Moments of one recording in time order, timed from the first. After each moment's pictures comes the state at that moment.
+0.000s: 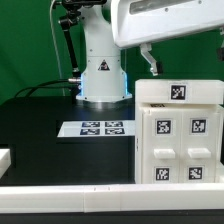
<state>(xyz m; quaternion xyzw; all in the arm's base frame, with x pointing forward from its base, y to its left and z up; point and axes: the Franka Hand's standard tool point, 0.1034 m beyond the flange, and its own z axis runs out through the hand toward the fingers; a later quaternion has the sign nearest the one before) 0.607 0.097 0.188 -0.99 0.00 -0.10 0.09</state>
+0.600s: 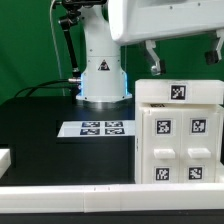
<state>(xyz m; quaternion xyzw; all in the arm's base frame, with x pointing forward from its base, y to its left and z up) 0.606 0.092 0.186 -0.96 -0.25 -0.11 0.04</state>
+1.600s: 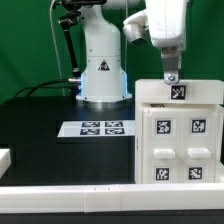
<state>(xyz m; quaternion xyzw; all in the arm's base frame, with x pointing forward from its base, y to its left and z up) 0.600 0.076 0.166 -0.79 -0.60 -0.08 -0.03</state>
